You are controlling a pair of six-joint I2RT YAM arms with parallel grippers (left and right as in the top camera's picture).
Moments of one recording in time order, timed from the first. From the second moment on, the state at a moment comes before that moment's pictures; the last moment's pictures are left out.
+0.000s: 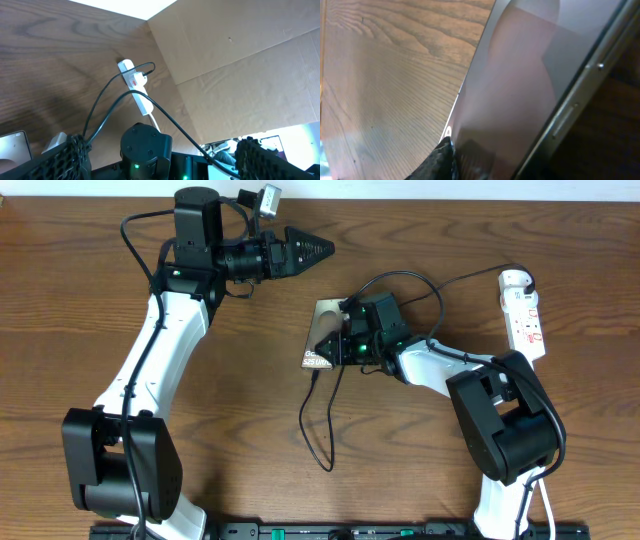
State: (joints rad) left arm -0.13 1.75 1.41 -0.13 1.11 -0.59; right arm 0.46 2.02 1.05 0.08 -0.53 0.51
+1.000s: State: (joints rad) left arm -0.13 1.75 1.41 -0.13 1.11 -0.59; right arm 0.45 2.02 1.61 -0.78 -0.28 0.21
